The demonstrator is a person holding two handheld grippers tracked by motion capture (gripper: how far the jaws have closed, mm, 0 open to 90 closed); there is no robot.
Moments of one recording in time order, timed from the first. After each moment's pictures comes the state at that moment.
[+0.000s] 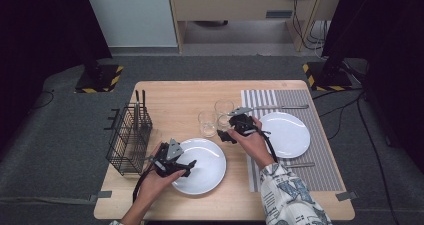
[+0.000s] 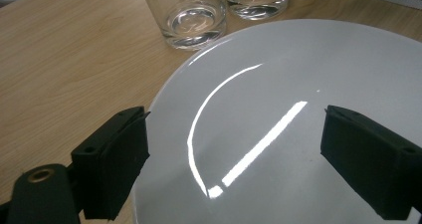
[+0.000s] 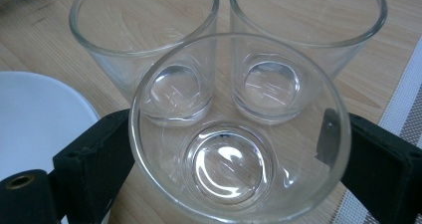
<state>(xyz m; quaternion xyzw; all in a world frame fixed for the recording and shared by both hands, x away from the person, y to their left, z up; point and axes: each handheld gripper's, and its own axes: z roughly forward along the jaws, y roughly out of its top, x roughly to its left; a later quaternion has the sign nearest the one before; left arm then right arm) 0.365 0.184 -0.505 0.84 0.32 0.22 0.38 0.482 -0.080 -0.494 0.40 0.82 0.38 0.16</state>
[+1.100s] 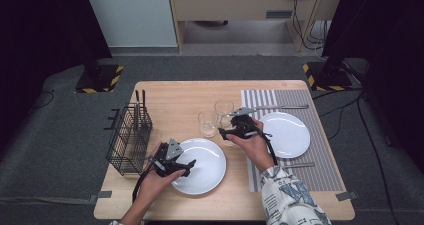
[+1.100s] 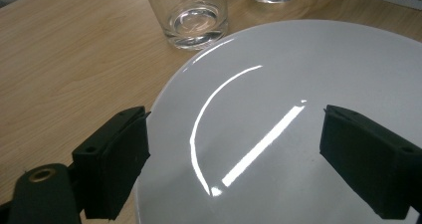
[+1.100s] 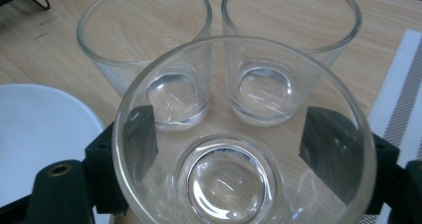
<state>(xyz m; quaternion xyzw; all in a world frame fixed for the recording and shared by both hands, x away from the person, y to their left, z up) 0.365 0.185 -0.505 0.84 0.33 0.22 0.38 0.474 -0.086 -0.485 0.41 0.80 0.39 0.18</state>
